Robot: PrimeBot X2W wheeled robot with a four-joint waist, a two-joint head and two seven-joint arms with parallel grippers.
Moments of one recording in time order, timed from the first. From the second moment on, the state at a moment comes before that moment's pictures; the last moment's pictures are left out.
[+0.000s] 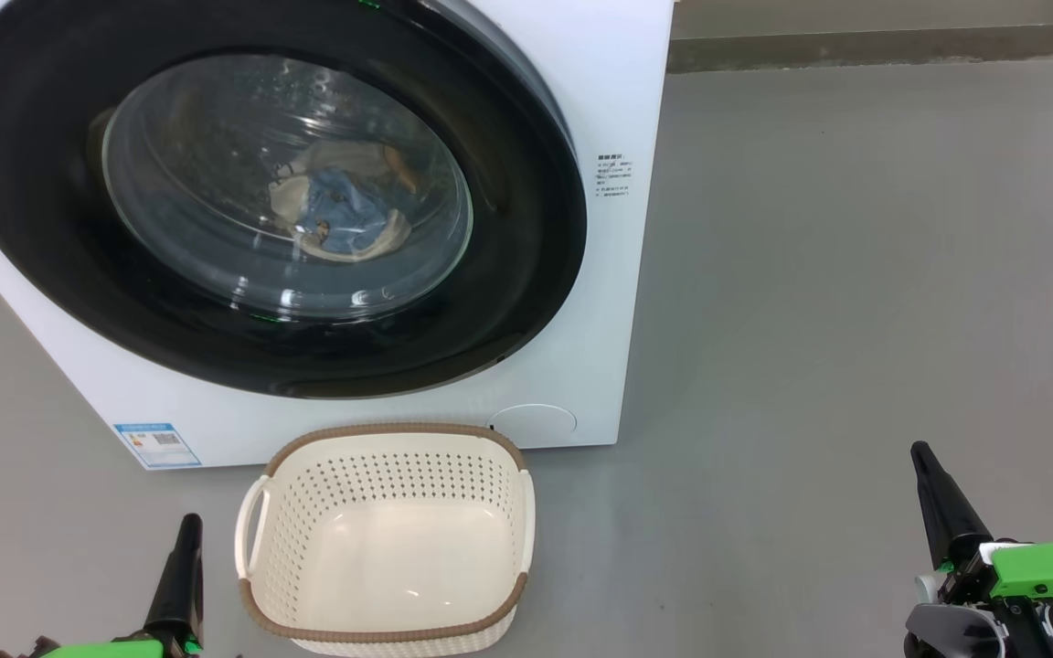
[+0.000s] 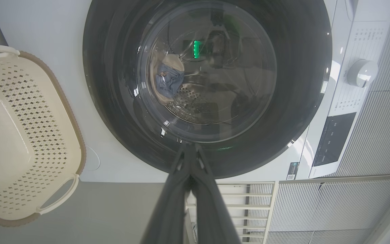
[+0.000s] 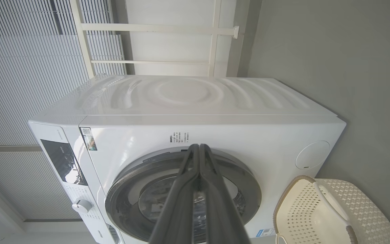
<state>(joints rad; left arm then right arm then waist) -0.07 0.04 0.08 0.28 -1.60 -0.13 0.11 -0.06 -0.04 -0.13 0.27 1.60 0.13 0.11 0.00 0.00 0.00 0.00</state>
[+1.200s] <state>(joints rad) -0.07 0.04 0.08 0.28 -1.60 -0.13 0.11 -0.06 -0.04 -0.13 0.27 1.60 0.13 0.11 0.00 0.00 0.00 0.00</state>
